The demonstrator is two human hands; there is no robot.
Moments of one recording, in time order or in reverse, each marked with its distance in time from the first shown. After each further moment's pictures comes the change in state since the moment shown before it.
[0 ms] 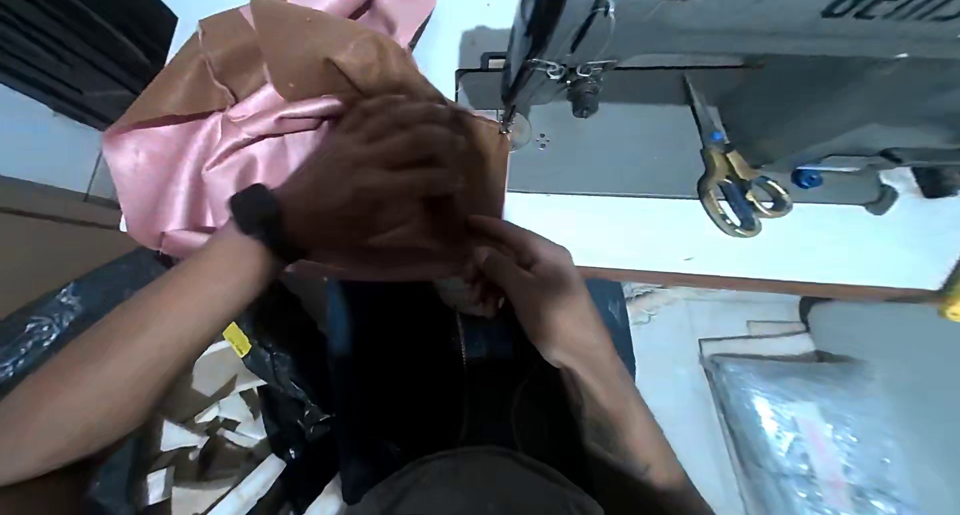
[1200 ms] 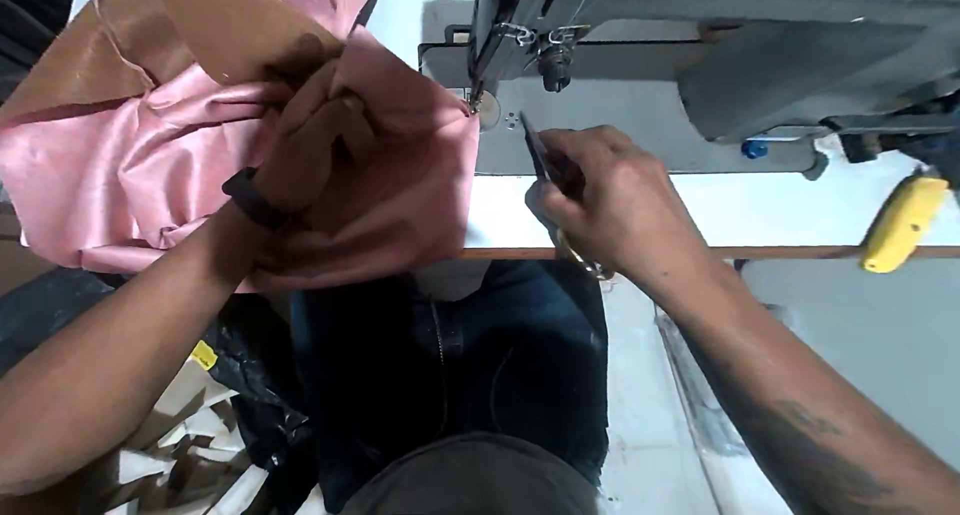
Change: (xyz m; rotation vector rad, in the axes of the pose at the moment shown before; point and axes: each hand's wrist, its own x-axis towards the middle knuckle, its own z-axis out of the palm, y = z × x) left_hand -0.011 -0.031 0.048 -1.096 0.361 -0.446; right_hand 0.038 -0.022 -0.106 -1.208 0.207 -0.298
